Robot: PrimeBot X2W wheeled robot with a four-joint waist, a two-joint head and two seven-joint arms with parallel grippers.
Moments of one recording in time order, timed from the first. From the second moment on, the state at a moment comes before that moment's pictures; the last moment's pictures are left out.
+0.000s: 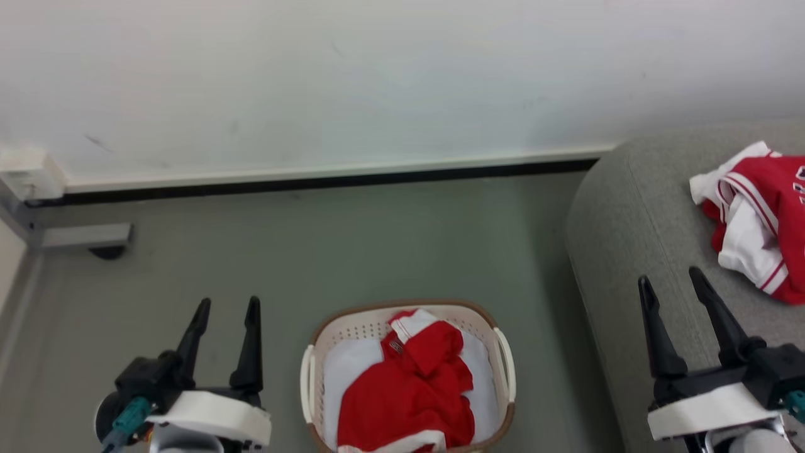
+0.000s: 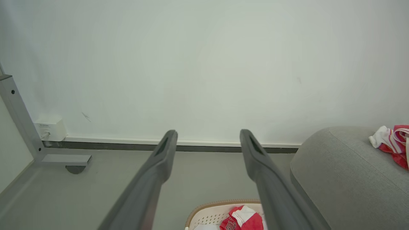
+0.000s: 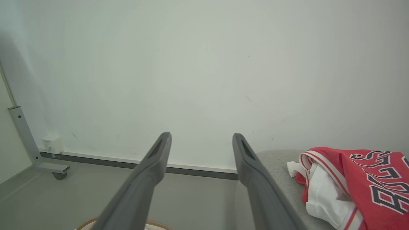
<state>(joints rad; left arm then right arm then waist) -0.17 0.05 0.02 0.27 -0.15 -0.12 -0.26 -0.17 -0.15 0.11 0.20 0.25 0.13 -0.26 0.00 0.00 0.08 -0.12</state>
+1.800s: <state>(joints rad) -0.92 0.38 -0.59 0.96 -0.30 -0.13 0.11 -0.51 -0.05 0.04 -0.28 0.39 0.13 -0.26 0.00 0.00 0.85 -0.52</state>
